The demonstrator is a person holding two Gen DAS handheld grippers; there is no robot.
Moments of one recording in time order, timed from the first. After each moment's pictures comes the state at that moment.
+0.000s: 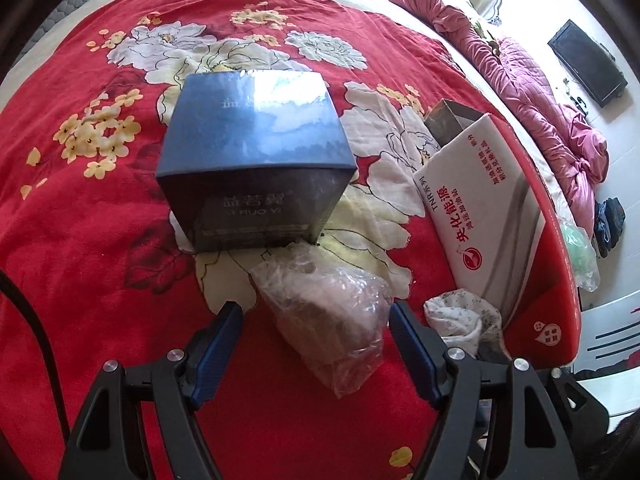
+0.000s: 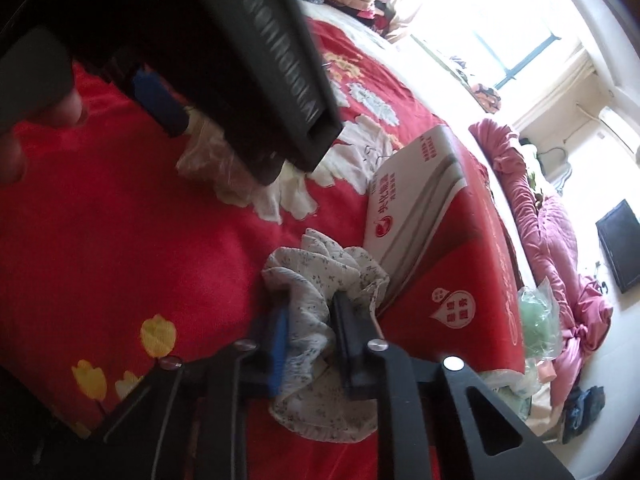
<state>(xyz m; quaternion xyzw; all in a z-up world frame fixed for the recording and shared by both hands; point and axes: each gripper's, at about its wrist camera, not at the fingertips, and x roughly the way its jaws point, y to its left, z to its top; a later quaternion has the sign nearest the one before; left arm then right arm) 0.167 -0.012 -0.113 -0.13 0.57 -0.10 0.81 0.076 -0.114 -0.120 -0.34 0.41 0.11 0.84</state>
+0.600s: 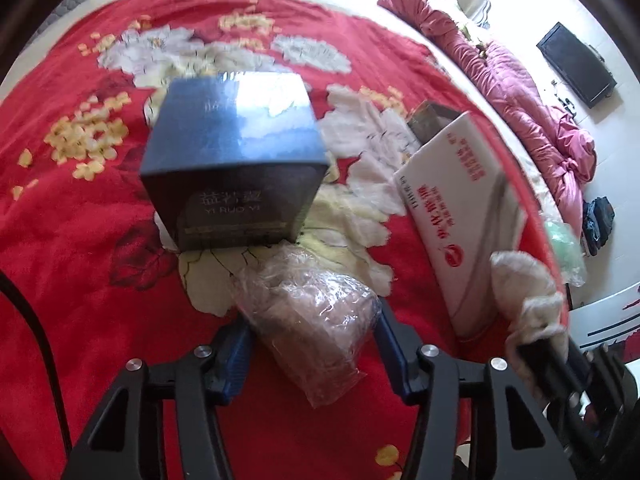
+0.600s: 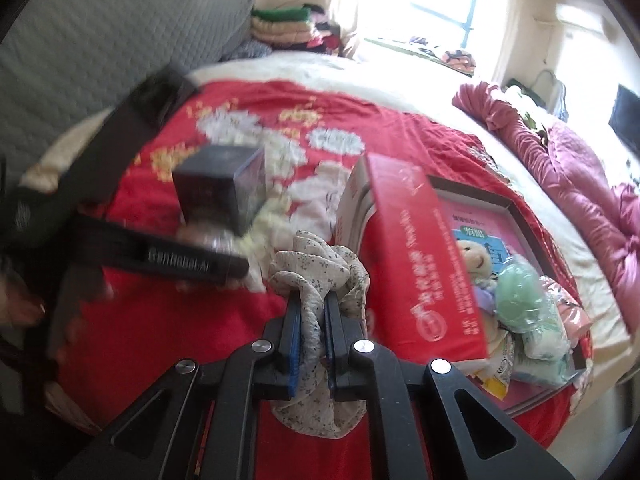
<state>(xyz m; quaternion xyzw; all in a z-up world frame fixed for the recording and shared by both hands) 0.159 -0.016 -0.104 -0.14 0.55 -0.12 0.82 0.075 -0.162 -0.037 -0.11 0.38 0.14 0.91</state>
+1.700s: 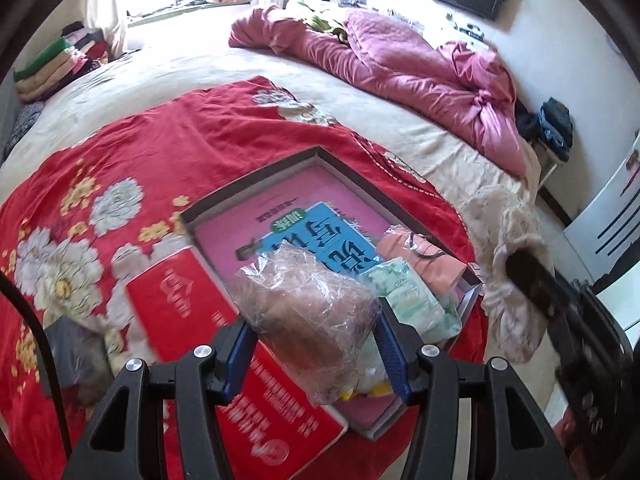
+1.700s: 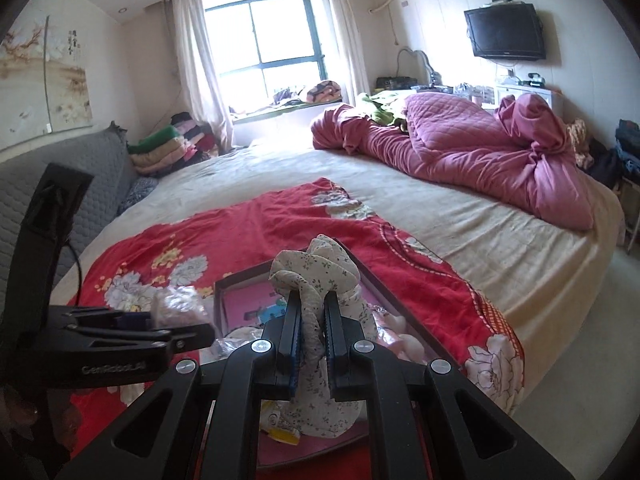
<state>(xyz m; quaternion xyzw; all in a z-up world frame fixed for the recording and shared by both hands) 0.186 -0.243 0.005 0.04 0.48 -0.23 0.85 0.070 -0.384 0.042 0.09 0.28 -0.01 0.95</state>
